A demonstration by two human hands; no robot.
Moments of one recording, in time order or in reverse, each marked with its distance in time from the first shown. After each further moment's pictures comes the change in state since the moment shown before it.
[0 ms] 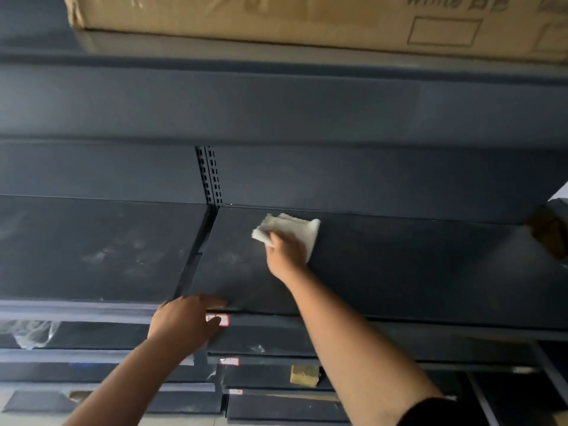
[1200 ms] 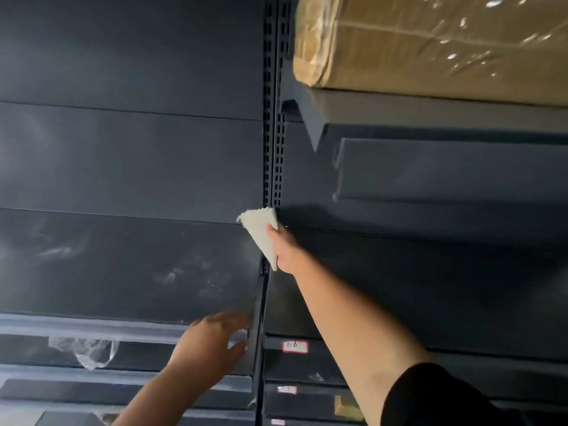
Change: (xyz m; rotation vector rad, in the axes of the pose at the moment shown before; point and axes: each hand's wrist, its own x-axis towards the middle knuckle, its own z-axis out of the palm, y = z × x) left_hand 0.003 -0.114 -0.025 -0.167 0.129 0.286; right_hand 0.068 -0.157 0.046 1.009 -0.313 0.391
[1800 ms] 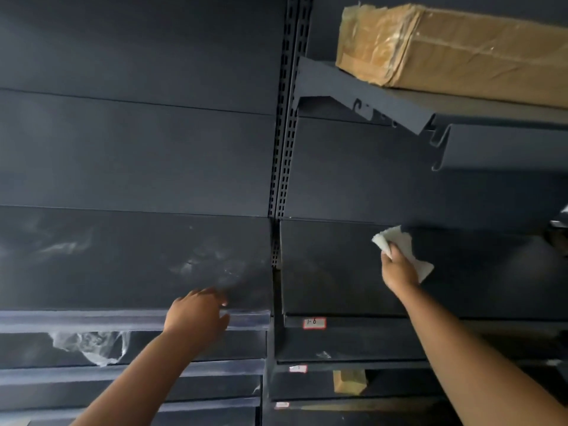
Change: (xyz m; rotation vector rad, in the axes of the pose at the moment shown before) left_hand 0.006 -0.070 -0.033 0.202 -0.121 -0.080; right_hand -0.104 0.068 -0.177 -0.784 0.772 -0.084
